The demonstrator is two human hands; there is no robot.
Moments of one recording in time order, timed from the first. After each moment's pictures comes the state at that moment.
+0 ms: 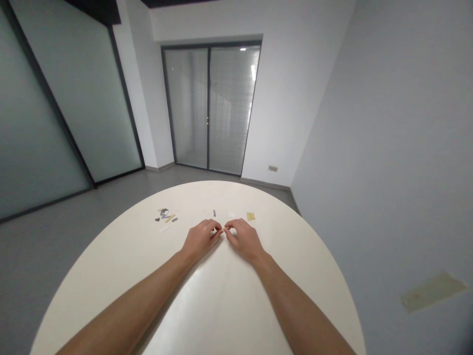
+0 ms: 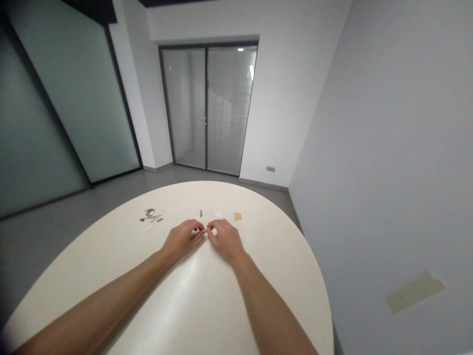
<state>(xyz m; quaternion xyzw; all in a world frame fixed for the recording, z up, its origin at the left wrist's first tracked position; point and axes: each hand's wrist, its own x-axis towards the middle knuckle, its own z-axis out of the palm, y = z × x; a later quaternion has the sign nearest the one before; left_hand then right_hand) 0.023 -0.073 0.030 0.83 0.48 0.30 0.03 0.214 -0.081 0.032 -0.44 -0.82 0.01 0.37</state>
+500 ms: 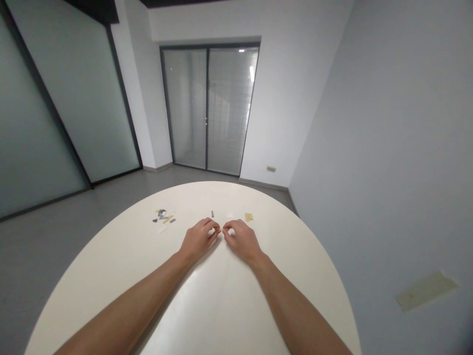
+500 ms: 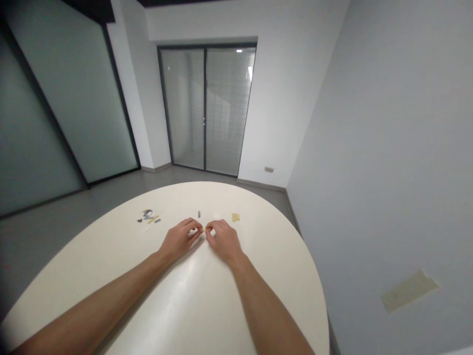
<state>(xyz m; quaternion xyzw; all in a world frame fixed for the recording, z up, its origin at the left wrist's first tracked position) 0.024 -0.074 0.030 0.83 0.45 0.34 0.03 0.213 -0.082 0.031 -0.46 -0.81 0.00 0.36</state>
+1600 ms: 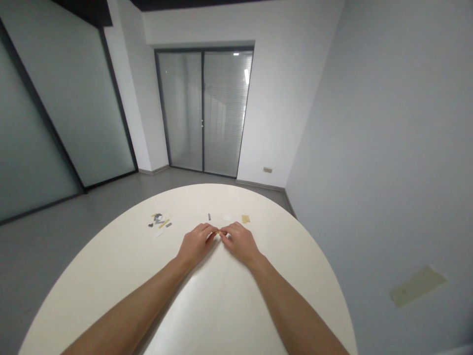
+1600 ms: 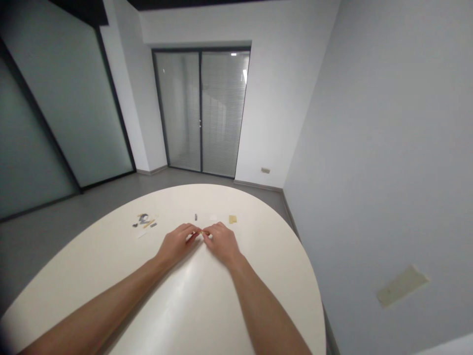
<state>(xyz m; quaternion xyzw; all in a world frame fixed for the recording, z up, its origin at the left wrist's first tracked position) 0.023 -0.070 0.022 0.83 0.45 0.32 0.01 0.214 -0.081 0.035 -0.46 -0.83 -0.02 0.32</state>
